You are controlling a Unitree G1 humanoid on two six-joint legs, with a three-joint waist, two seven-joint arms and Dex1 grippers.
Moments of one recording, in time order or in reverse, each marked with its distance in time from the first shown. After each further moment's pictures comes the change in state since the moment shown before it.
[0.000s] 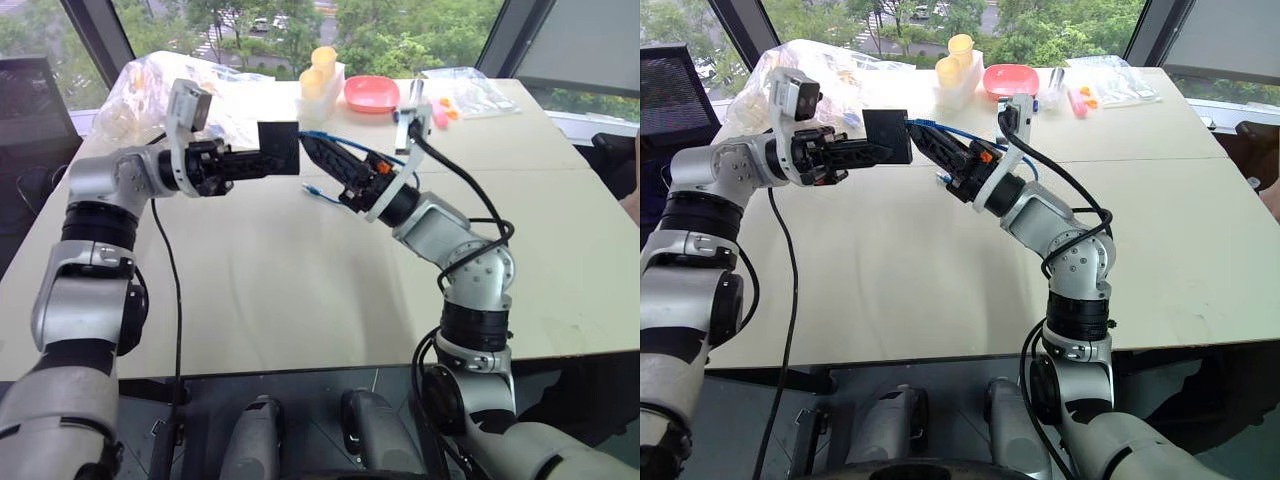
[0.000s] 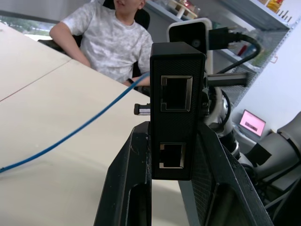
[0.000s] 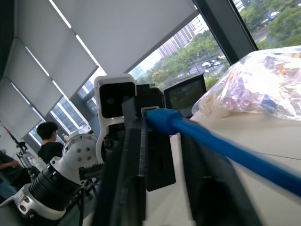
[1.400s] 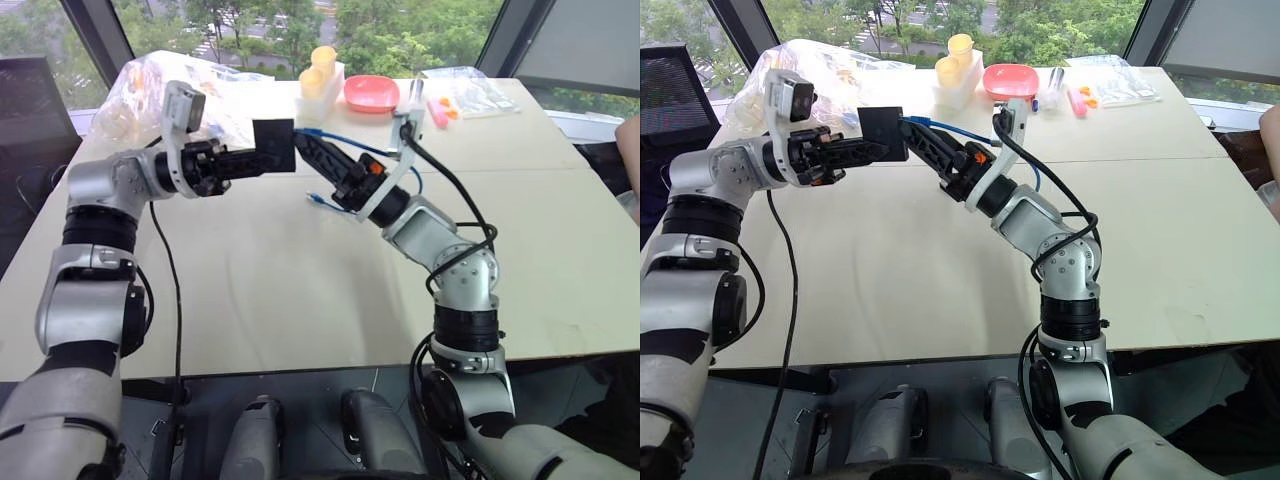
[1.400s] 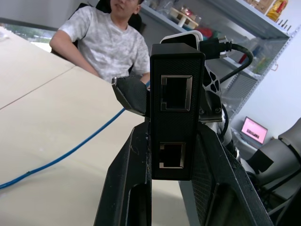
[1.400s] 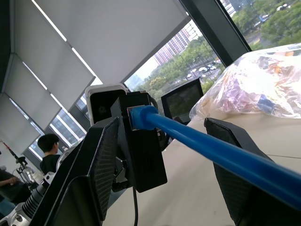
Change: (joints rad) left arm 0.016 -0.017 0.067 0.000 0.043 0.016 -0.005; right arm 0.017 -0.002 0.064 0.055 0.030 -0.117 -0.052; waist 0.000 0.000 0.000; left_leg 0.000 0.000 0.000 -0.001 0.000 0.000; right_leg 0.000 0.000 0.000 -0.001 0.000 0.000
